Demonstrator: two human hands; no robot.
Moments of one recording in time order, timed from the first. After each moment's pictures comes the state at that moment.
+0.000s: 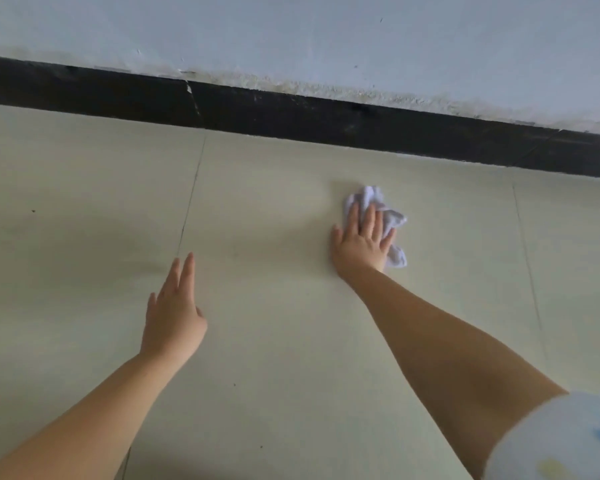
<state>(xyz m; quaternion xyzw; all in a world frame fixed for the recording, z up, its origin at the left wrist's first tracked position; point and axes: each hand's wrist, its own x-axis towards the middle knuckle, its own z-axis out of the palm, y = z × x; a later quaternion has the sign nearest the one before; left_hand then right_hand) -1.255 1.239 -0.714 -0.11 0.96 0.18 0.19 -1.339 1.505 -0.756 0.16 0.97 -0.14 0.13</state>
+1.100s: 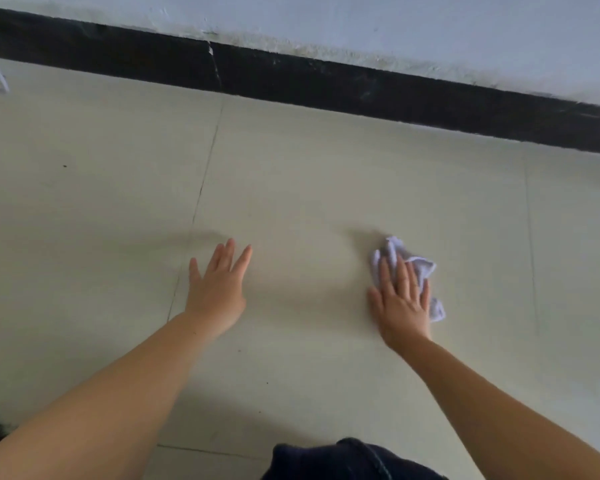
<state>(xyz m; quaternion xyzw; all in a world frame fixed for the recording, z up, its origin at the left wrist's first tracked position) -1.224 1.271 -0.702 0.01 0.95 0.06 0.30 -1.179 1.567 -0.758 0.07 0.98 -0.09 0.14</state>
